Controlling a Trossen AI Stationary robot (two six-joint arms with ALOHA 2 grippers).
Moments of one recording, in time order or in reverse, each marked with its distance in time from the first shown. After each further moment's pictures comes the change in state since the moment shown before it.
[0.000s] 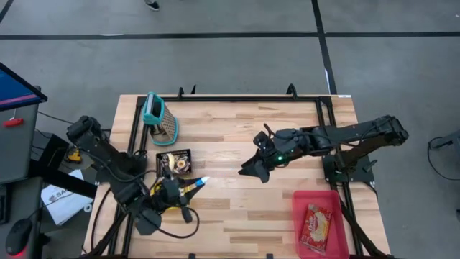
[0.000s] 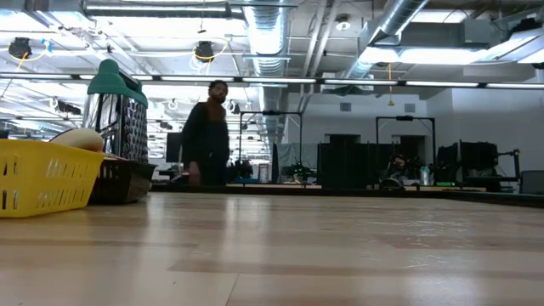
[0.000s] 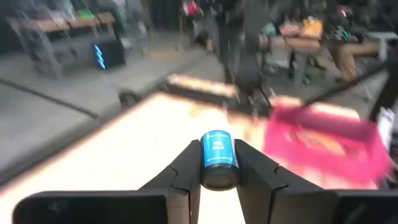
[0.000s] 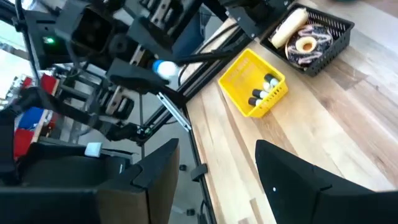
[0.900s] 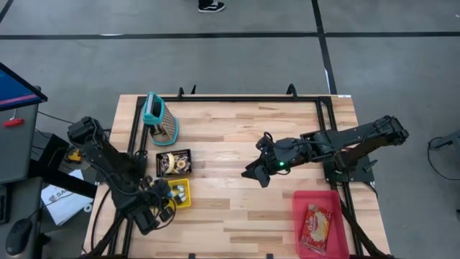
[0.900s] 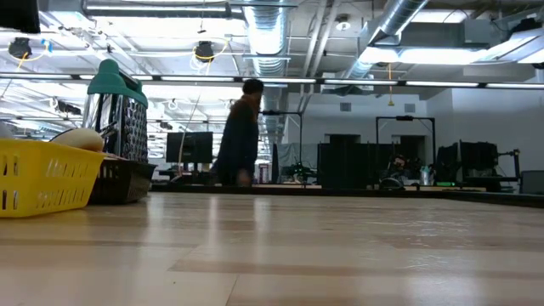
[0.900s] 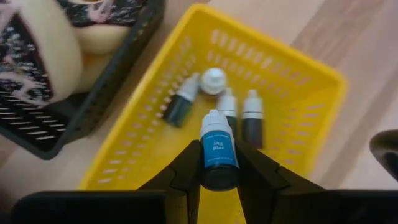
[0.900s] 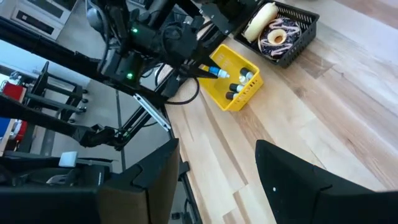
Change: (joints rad) left arm -0.124 0.016 -0.281 -0.694 0.771 -1.060; right arm 0.062 0.000 0.000 -0.079 0.134 0.054
